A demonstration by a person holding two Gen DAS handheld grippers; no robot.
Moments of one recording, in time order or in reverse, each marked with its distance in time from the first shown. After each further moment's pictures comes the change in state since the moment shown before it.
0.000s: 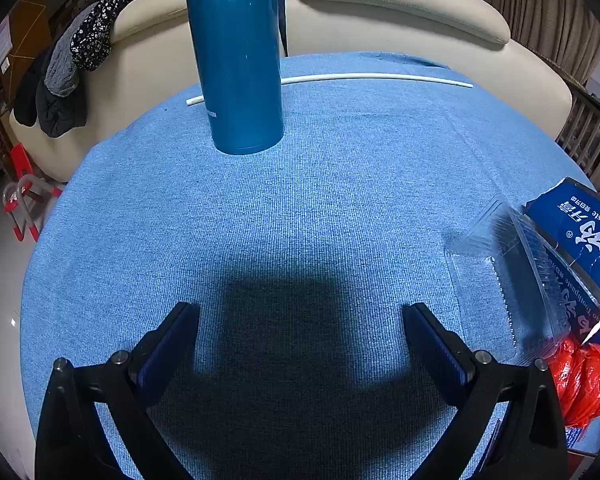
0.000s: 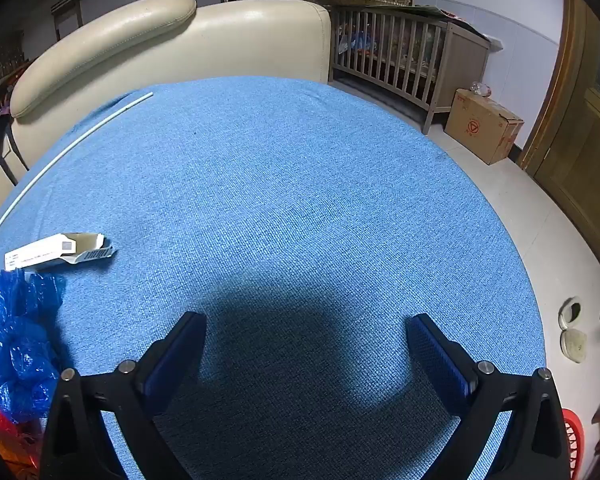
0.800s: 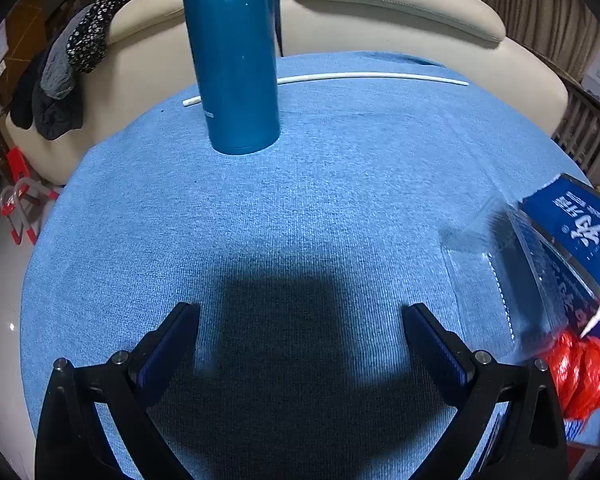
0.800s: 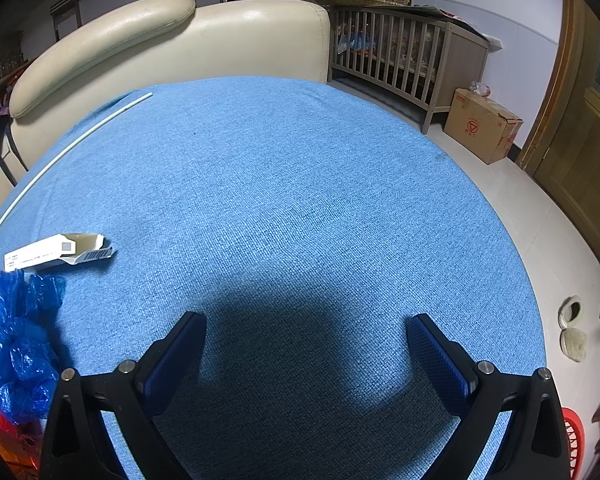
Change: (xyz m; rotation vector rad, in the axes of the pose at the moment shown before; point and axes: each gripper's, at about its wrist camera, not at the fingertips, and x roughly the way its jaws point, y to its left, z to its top) left arm -0.004 0.003 -0.002 0.019 -0.003 -0.021; right arm 0.001 -0.002 -0.001 0.002 -0.001 0.001
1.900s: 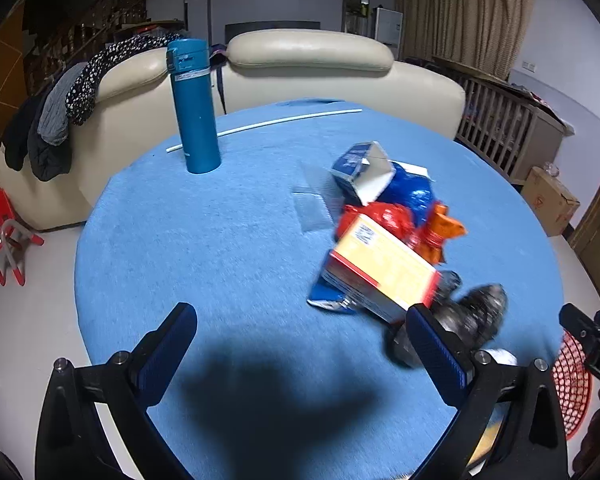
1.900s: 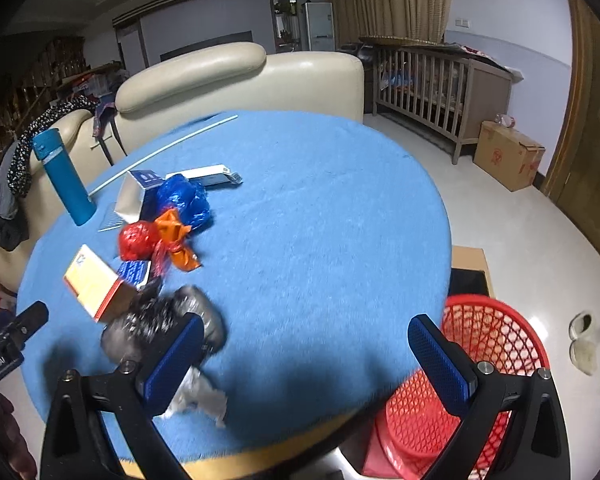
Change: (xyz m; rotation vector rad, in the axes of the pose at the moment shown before) left arm -0.191 -0.044 -0.122 0.125 -0.175 -0.141; right arm -0.199 -0.044 -0.141 -0.090 -0.140 0.186
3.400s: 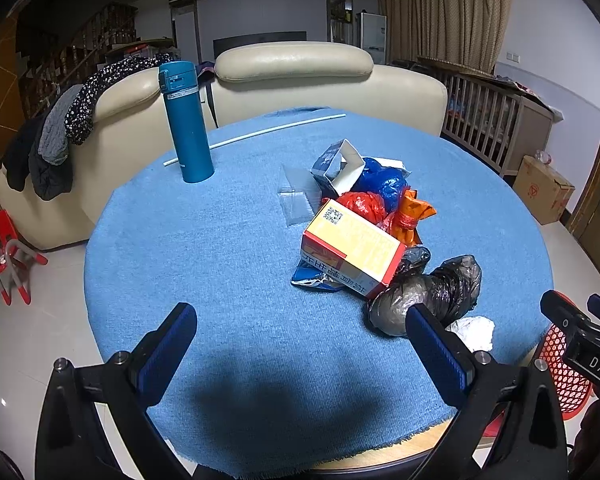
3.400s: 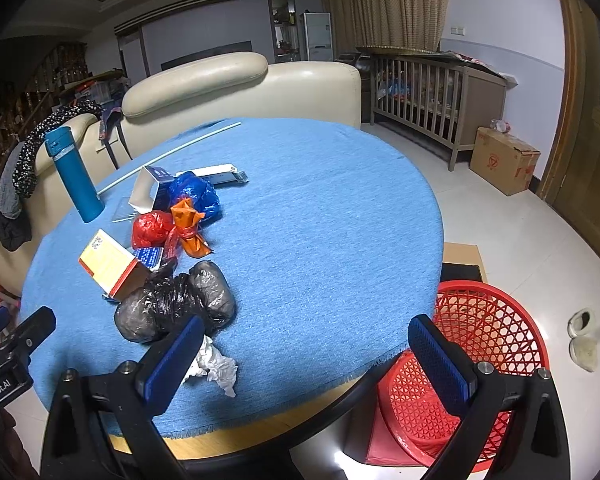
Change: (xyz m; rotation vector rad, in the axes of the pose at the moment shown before) left arm -0.026 -0.017 -0.019 0.063 -0.029 0.008; right arm -0.019 0.007 -0.021 -0.002 -0.040 -0.006
